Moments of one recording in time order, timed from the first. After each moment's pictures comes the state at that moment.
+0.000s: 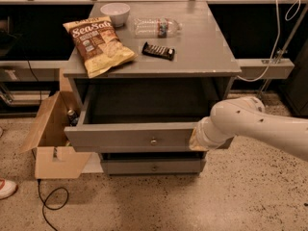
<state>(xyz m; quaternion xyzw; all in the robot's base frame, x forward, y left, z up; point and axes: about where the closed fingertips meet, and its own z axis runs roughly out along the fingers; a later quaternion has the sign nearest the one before) 0.553 -0.152 0.606 -0.70 0.68 -0.03 0.20</state>
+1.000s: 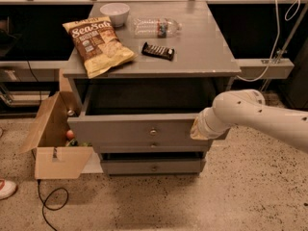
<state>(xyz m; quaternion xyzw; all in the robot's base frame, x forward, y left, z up) 0.600 -0.159 0.609 -0.69 0.68 -0.04 0.22</state>
